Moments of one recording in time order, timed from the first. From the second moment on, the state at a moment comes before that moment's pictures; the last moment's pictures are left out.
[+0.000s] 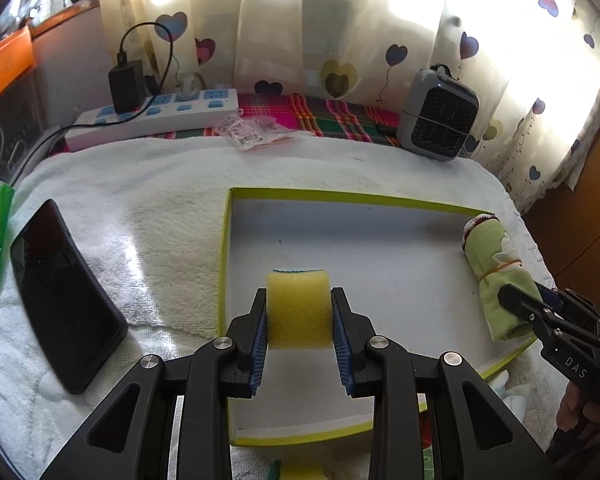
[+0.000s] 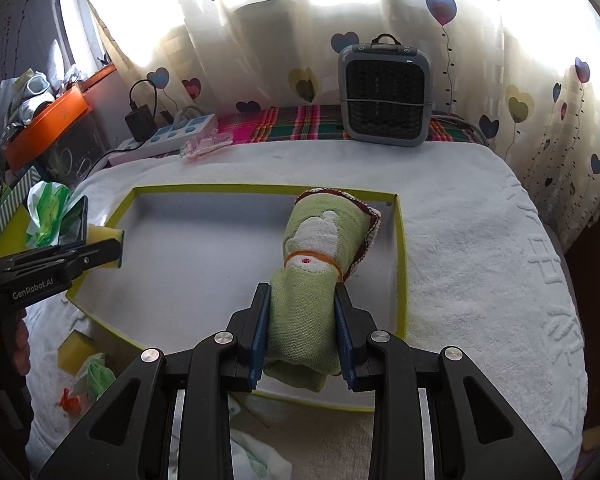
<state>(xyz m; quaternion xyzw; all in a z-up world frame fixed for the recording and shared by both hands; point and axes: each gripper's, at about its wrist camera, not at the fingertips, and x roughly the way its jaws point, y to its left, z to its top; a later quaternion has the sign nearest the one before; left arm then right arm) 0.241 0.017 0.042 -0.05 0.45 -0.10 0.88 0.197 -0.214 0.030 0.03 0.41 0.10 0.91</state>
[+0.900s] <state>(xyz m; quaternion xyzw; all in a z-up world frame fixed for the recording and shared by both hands) 0.265 0.006 0.027 -0.03 0.46 -0.09 0.88 0.209 -0.218 0.021 0.01 0.40 0.07 0.91</state>
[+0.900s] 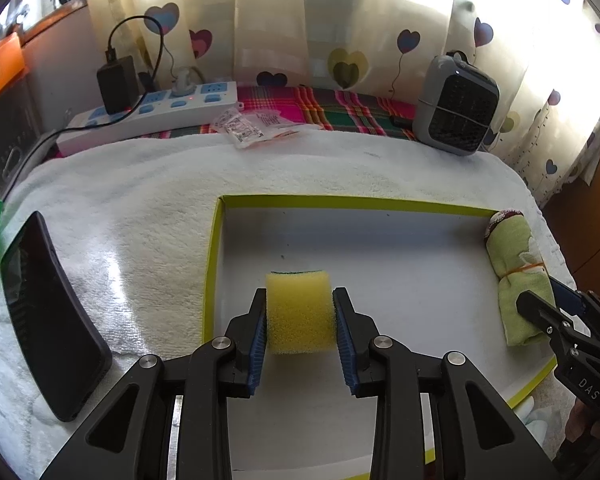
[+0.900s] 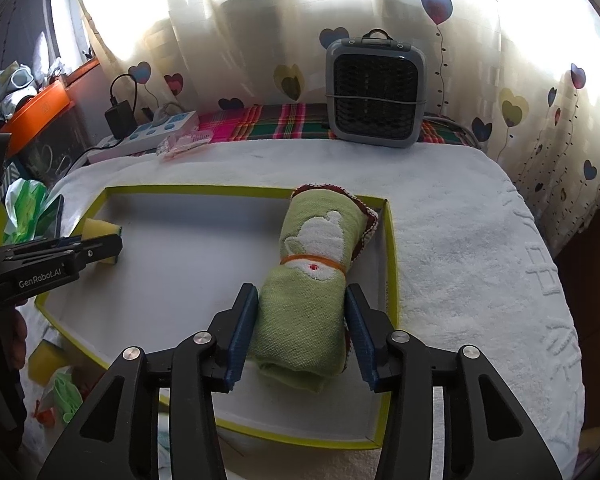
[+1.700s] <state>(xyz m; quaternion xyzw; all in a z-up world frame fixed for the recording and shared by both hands) 0.234 0.015 0.046 -0.04 0.44 -0.09 0.89 0.180 -0.220 0.033 0.03 0.38 0.07 0.92</state>
